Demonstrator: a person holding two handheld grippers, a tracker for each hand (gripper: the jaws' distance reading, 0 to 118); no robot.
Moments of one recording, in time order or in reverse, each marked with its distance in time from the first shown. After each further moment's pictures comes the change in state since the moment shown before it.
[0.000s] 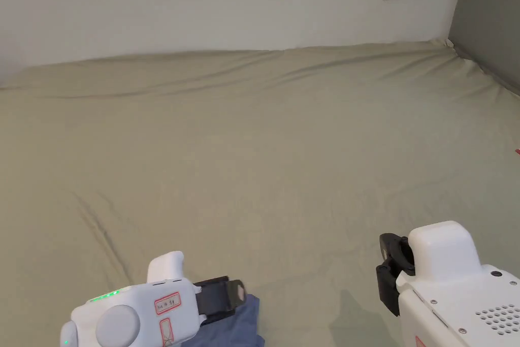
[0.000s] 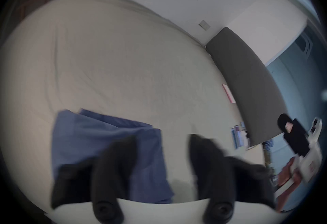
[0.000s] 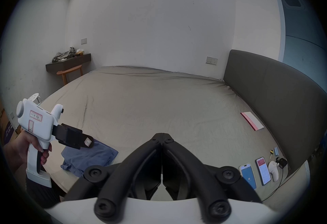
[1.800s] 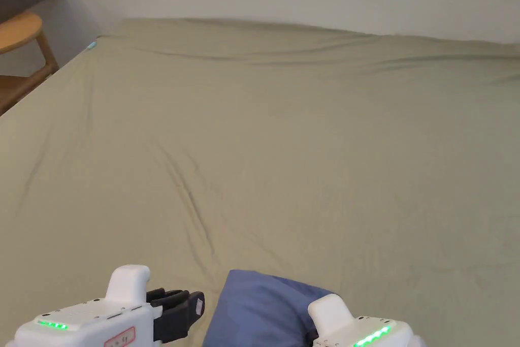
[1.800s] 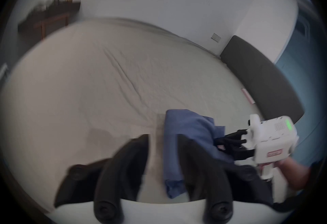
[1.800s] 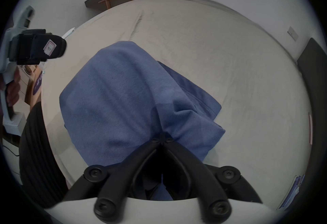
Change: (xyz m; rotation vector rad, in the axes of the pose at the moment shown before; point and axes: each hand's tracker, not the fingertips) left arm -0.159 -0.032 0.079 0.091 0.056 -0.014; right arm -0.173 -0.100 -0.172 -0.552 0.471 0.263
